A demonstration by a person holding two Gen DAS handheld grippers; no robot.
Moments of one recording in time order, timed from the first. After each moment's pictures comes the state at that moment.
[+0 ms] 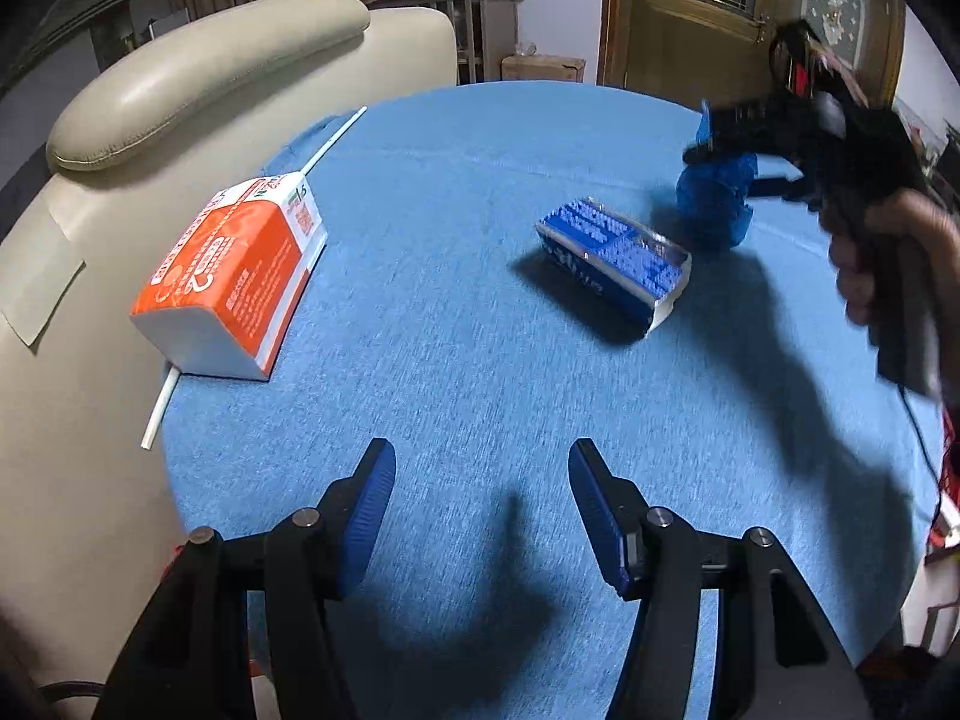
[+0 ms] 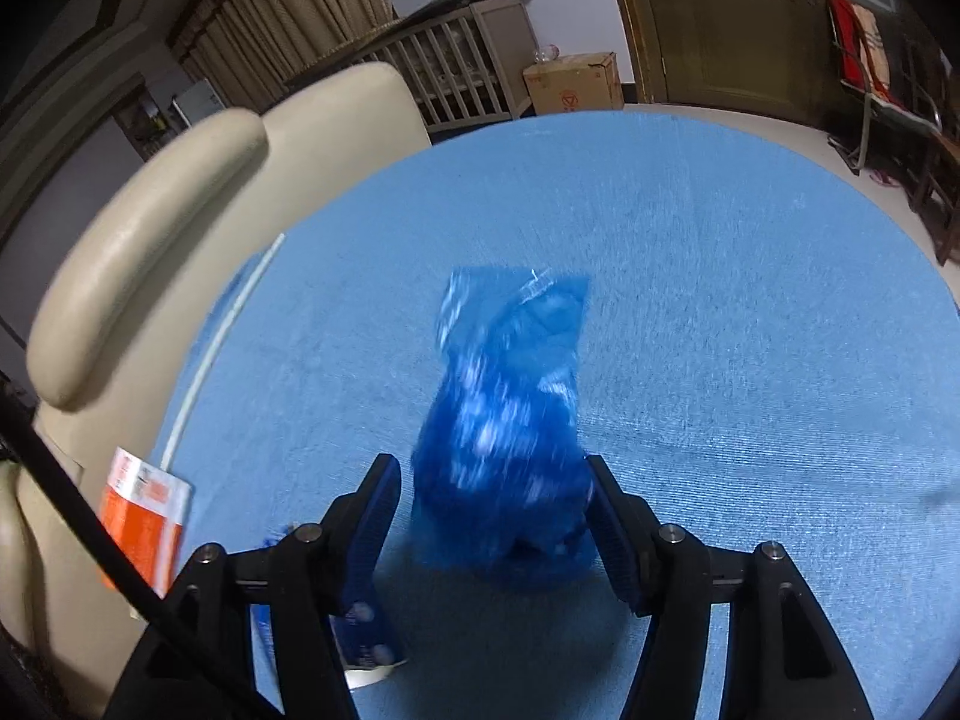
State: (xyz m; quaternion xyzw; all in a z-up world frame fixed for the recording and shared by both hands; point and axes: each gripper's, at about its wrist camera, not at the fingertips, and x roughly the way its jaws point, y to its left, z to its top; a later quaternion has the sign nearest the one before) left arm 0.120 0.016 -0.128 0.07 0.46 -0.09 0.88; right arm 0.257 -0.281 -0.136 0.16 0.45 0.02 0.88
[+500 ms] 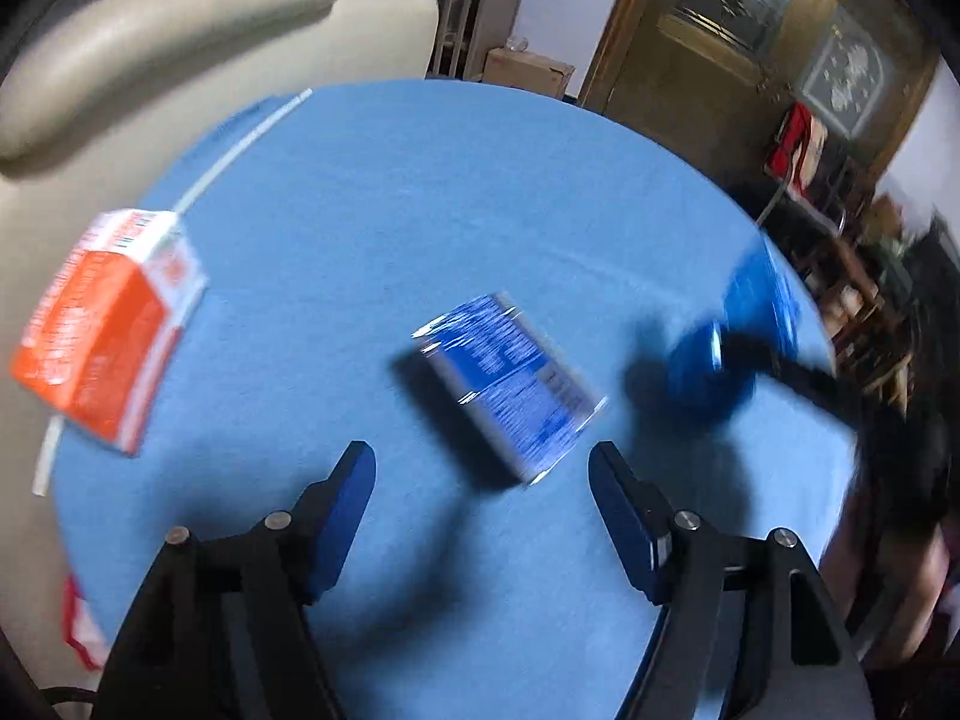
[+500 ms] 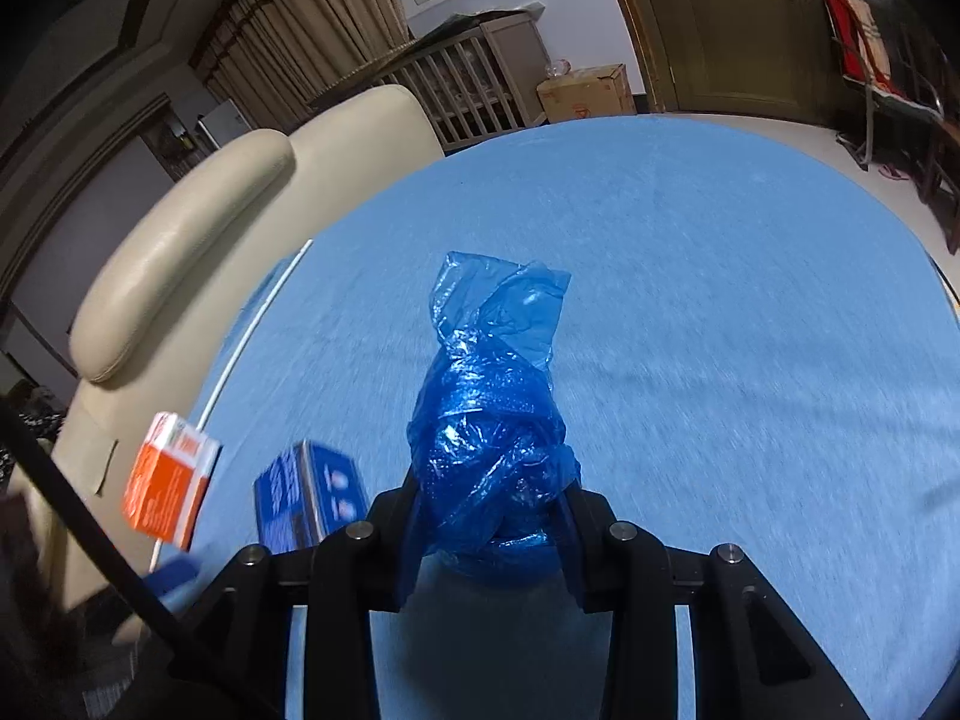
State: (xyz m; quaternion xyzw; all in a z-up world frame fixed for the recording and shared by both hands) left arm 0.198 -0.044 -0.115 -0.06 0.50 -0.14 0.85; right arm 0.181 -0.317 -0.134 0.19 0.41 0.05 0.89
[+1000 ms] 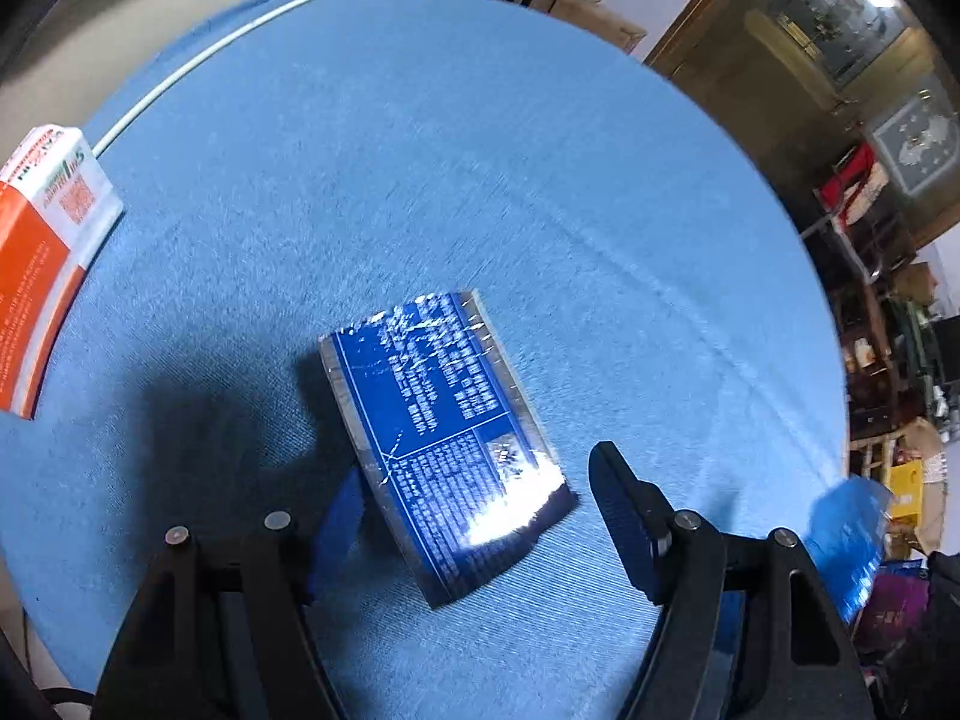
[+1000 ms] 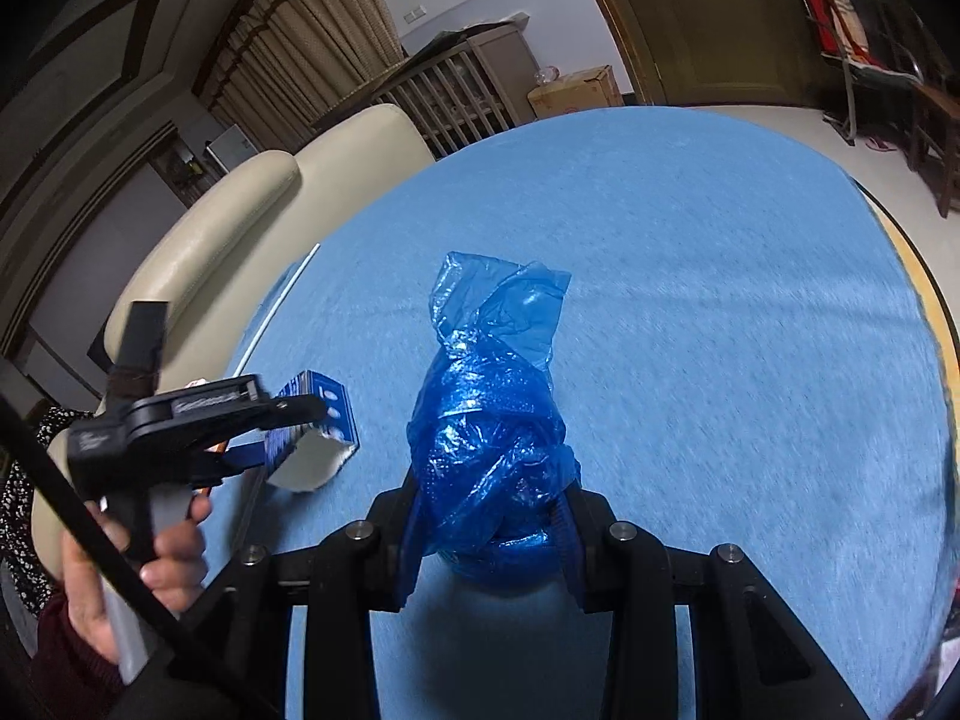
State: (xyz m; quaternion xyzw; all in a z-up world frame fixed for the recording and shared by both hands) left arm 0.253 -0.085 -0.158 -0.12 0.58 -0.08 0.80; right arm 0.098 -0.357 -0.145 0.23 0.40 0.06 0.89
